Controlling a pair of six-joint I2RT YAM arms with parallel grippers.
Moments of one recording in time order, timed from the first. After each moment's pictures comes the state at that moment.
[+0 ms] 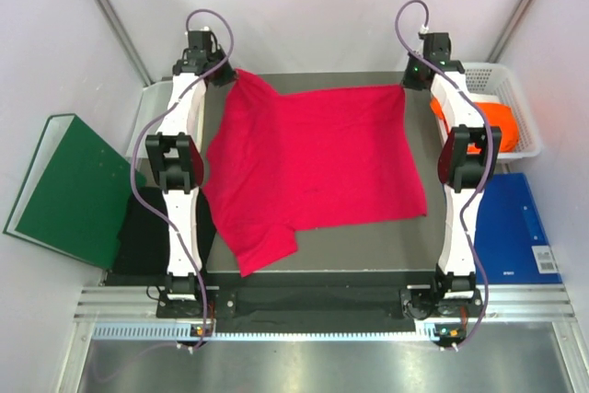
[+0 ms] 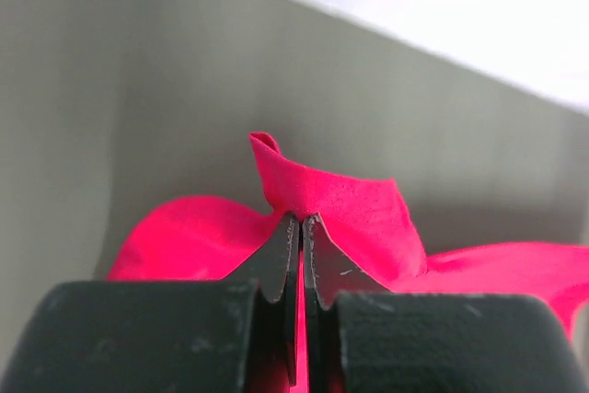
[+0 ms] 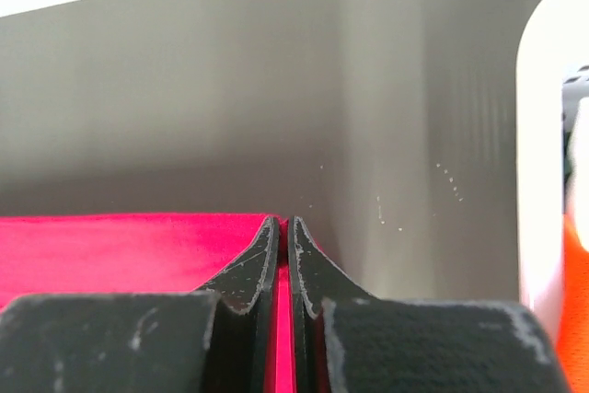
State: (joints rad) left arm -0.03 2.44 2.44 -0.65 0.18 -0.50; right arm 0.02 2.35 2.24 -0.60 -0.11 0.22
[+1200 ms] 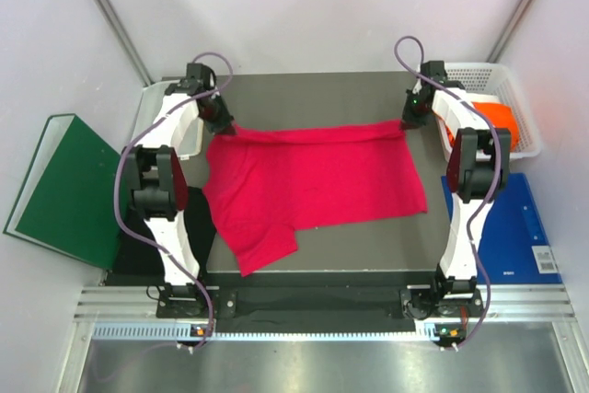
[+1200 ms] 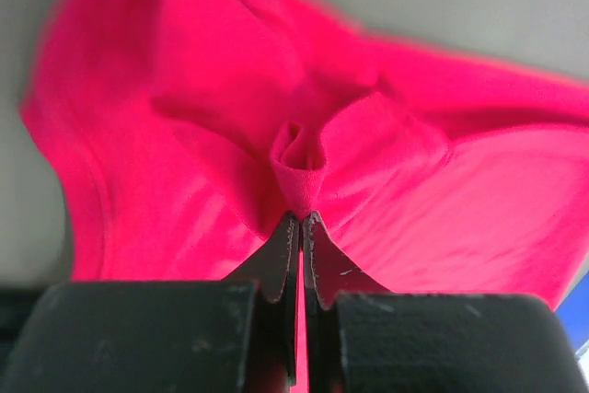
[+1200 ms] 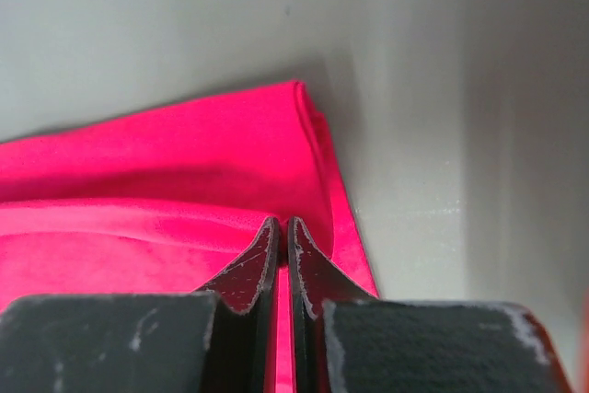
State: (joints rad) left arm -0.04 2.00 1.78 -0.82 0.22 -0.50; right arm 0.02 2.15 1.81 -0.70 -0.13 0.27
